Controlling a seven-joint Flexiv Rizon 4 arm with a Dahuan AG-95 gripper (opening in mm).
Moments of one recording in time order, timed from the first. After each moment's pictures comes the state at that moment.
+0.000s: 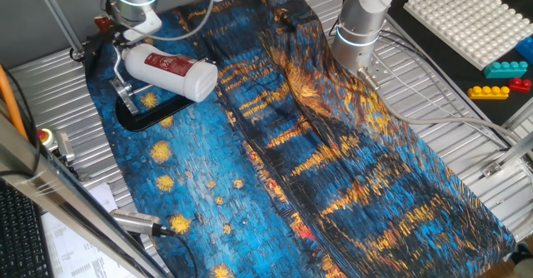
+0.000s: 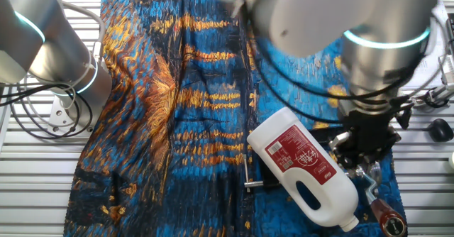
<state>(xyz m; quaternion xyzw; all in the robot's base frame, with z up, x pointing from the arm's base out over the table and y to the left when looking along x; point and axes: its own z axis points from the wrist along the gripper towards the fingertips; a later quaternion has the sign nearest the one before) 0.621 -0.227 0.183 0.77 -0.59 0.21 0.11</state>
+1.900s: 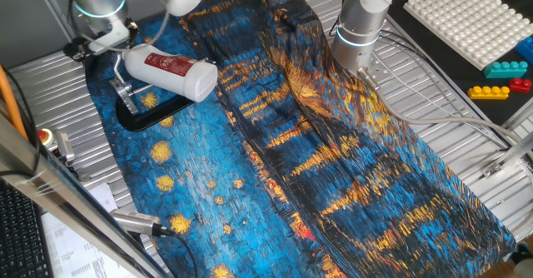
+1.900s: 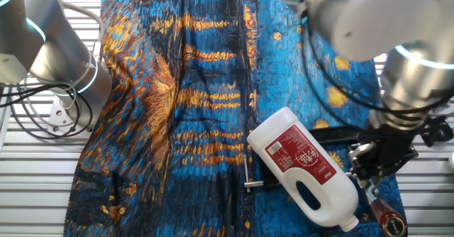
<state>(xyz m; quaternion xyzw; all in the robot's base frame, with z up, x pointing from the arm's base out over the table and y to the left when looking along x) 0.637 -0.245 0.167 0.75 -0.63 0.16 0.14</state>
